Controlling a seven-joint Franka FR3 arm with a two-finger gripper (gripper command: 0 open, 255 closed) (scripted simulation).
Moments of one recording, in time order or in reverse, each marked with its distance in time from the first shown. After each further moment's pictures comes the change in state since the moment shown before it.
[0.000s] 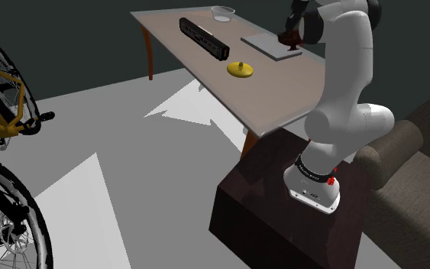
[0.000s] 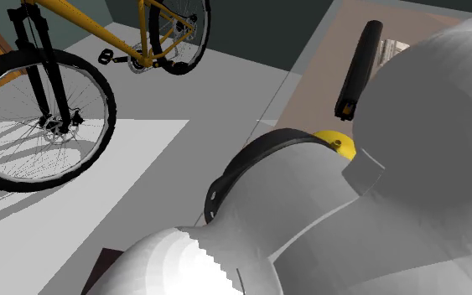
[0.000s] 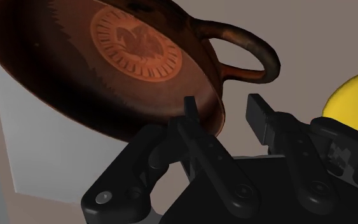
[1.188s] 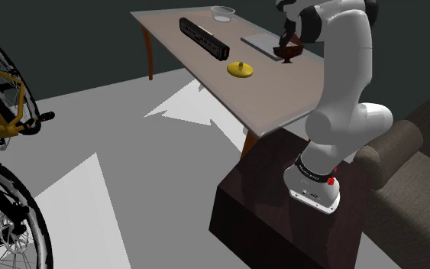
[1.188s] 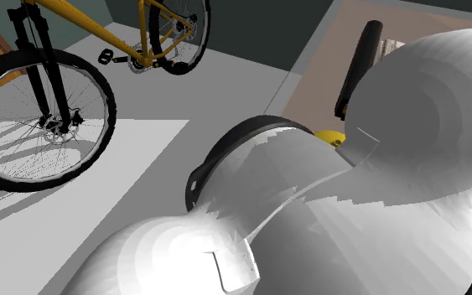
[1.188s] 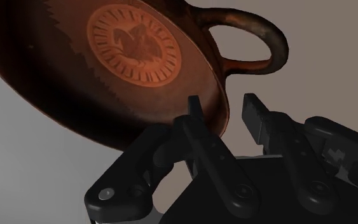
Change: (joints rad) arm 0.062 -0.020 0.005 -0.282 0.012 0.258 -0.036
